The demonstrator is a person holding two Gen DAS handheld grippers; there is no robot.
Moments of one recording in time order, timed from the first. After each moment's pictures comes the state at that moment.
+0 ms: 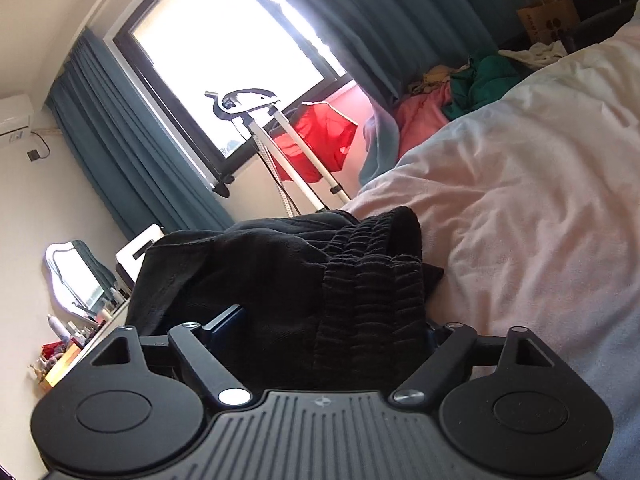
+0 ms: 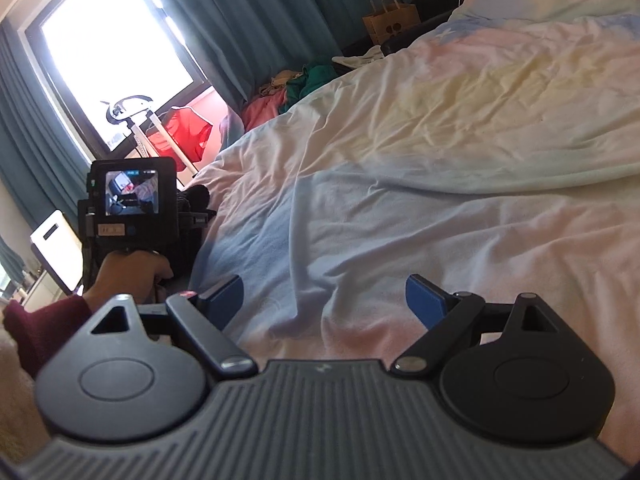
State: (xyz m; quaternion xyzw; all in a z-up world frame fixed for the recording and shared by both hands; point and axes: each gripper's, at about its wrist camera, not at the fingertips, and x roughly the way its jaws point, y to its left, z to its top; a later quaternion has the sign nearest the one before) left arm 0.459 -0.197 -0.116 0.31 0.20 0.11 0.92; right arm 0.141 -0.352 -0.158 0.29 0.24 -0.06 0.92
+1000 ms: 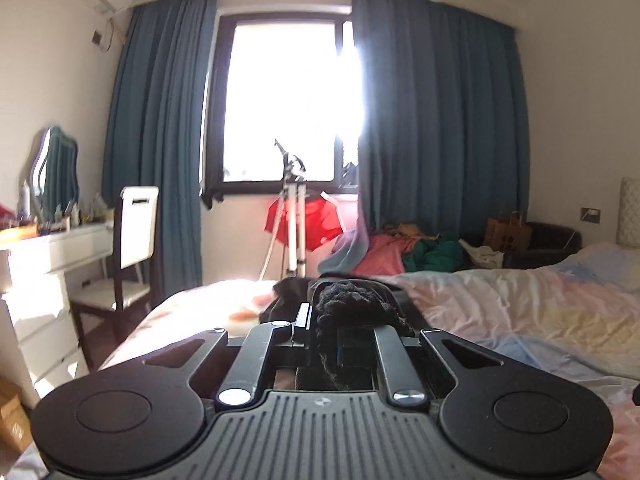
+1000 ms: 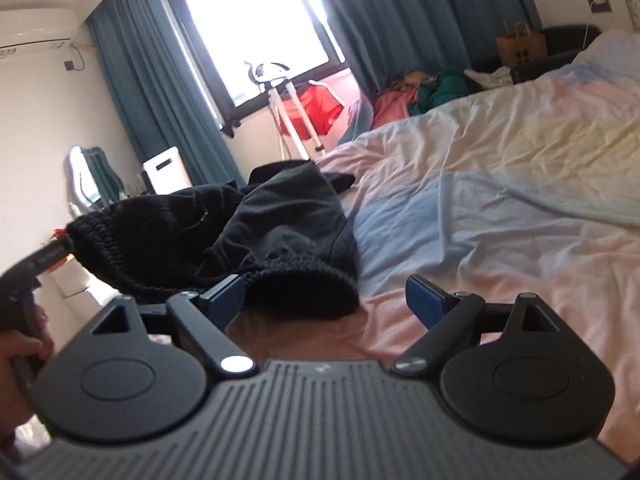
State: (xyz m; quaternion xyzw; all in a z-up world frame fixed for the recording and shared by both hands) left arm 0.094 0.116 0.016 -0.01 0.12 -0.03 0.99; right arm 0.049 -0.281 -0.094 0.20 0.23 0.12 0.94
